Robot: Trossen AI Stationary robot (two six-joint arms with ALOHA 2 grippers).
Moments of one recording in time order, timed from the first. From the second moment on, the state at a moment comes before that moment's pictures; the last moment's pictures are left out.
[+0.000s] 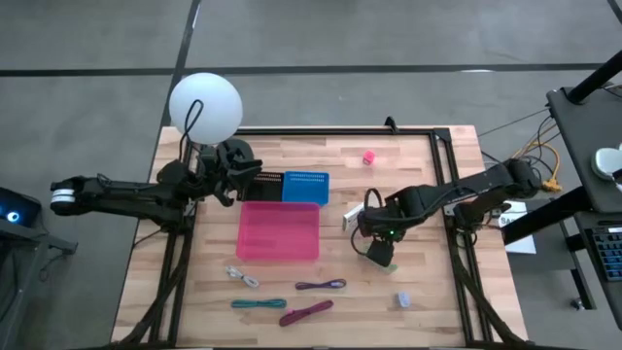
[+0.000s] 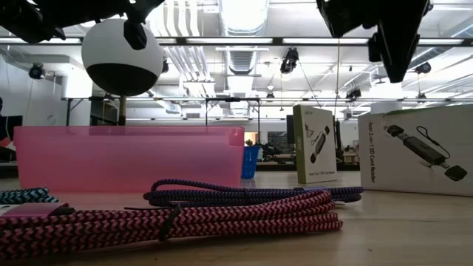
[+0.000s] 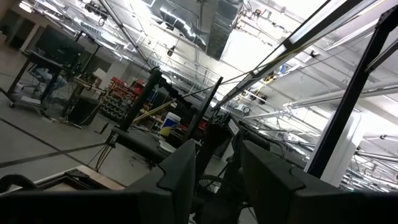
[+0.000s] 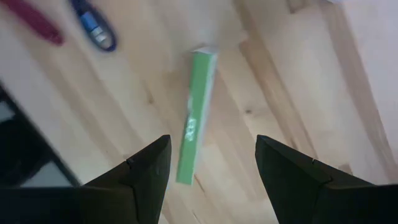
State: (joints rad) left arm 0.13 0.79 0.39 0.85 -0.05 -0.52; right arm 0.24 1.53 1.27 -1.17 -0.13 0.82
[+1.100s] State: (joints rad) left arm 0.13 0.79 0.39 0.84 -0.05 -0.52; right arm 0.29 1.54 1.07 -0.90 -0.19 0.92
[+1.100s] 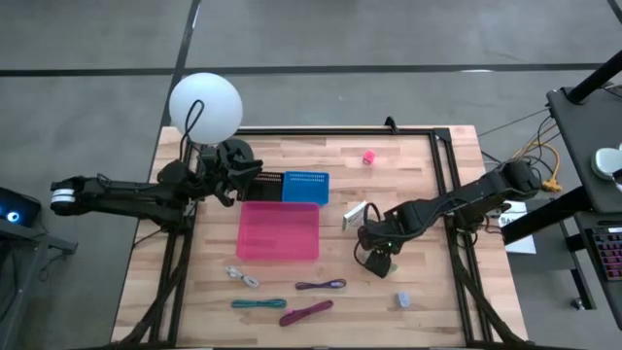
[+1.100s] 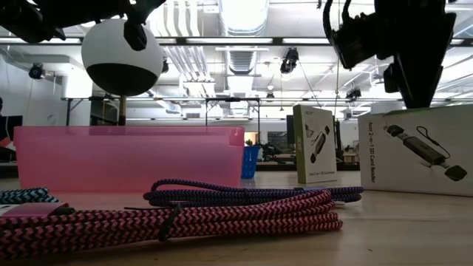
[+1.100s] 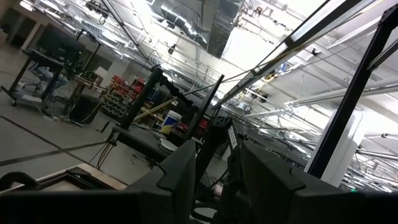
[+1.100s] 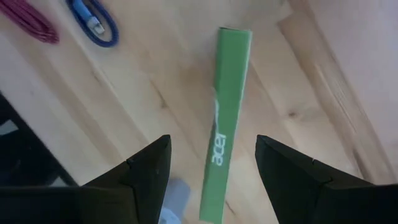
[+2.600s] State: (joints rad) left arm 0.13 0.79 0.39 0.84 -0.05 -0.52; right arm 0.29 1.54 0.96 -0.82 -0.20 0.83
